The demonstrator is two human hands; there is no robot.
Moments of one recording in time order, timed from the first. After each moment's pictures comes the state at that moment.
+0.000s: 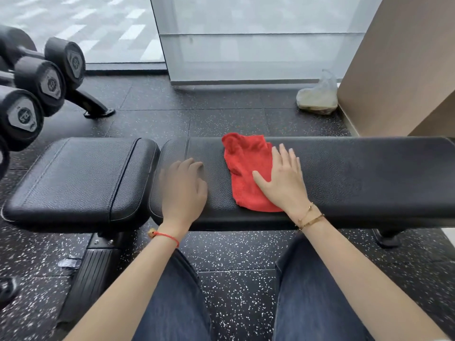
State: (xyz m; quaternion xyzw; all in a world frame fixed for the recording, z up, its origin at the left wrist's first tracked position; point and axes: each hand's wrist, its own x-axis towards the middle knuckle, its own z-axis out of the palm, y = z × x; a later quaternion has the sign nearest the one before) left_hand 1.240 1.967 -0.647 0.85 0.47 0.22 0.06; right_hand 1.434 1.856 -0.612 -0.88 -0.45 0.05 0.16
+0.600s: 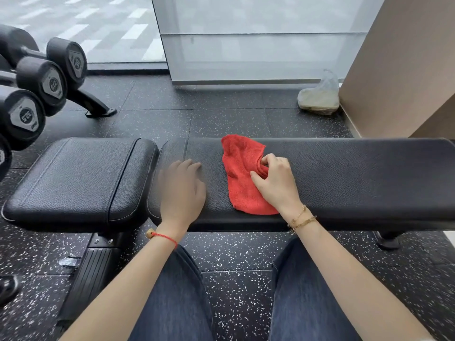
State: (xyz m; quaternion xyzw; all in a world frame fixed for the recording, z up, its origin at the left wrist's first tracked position) left_hand 1.241 1.966 -0.649 0.85 0.47 0.24 0.07; right_hand 1.432 1.864 -0.615 -0.83 -0.45 0.05 0.33
